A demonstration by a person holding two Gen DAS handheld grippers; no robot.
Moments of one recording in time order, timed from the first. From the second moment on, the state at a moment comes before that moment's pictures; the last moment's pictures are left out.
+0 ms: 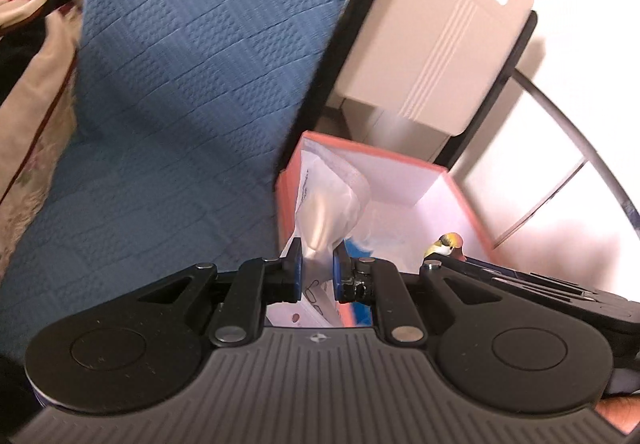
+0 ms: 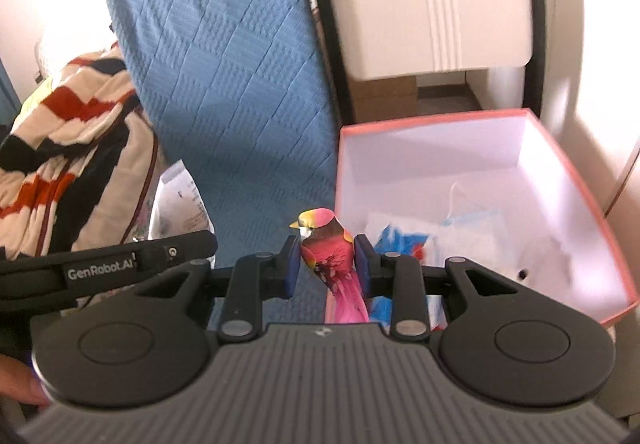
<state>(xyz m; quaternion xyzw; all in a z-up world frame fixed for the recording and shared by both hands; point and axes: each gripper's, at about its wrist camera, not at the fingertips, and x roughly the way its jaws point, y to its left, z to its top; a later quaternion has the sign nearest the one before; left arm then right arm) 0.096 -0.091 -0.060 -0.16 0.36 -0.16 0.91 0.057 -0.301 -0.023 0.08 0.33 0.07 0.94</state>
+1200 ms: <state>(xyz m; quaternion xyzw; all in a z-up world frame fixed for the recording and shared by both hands) 0.162 -0.276 -0.095 -0.11 0.41 -0.20 0.88 0.088 -0.482 -0.097 0.13 0.38 -0.01 0.91</state>
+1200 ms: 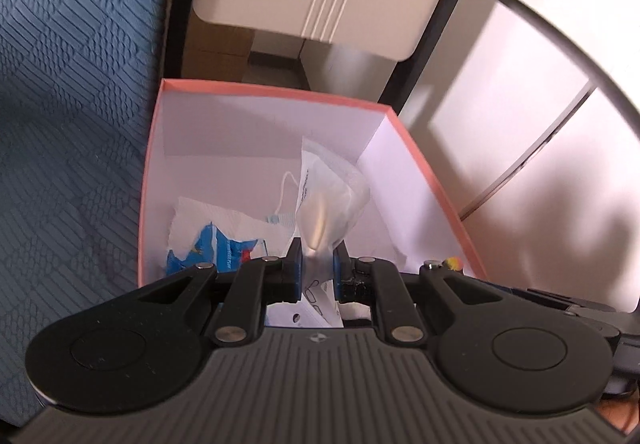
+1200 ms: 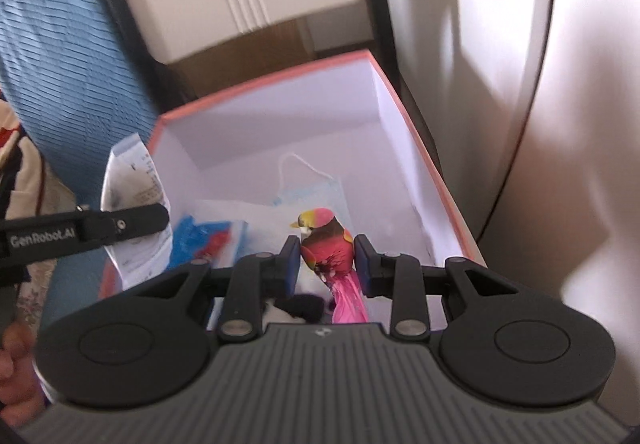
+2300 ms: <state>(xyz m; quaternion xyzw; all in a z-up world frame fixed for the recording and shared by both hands) 0.131 -0.256 -0.046 -0.08 0.36 -0.21 0.90 0.065 -0.464 -0.067 0.12 0.35 -0.02 0.93</state>
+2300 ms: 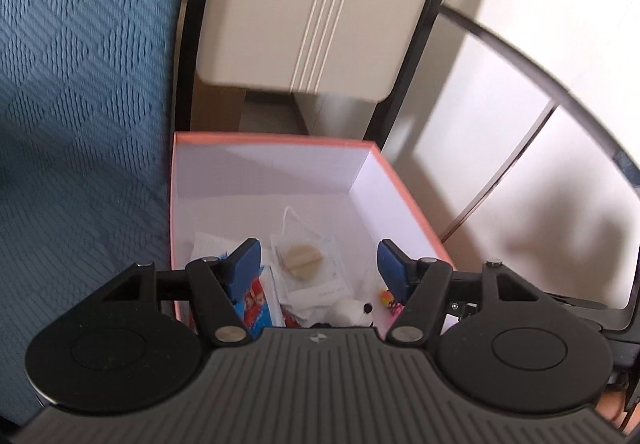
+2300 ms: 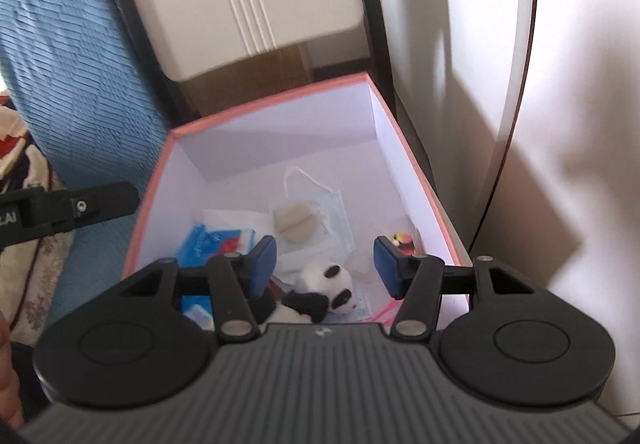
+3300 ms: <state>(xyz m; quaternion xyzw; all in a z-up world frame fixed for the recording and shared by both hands) 0.026 -0.163 0.023 -0.10 0.26 -0.23 0.93 -0.038 -0.382 -0.014 0.08 0.30 -0.01 0.95</state>
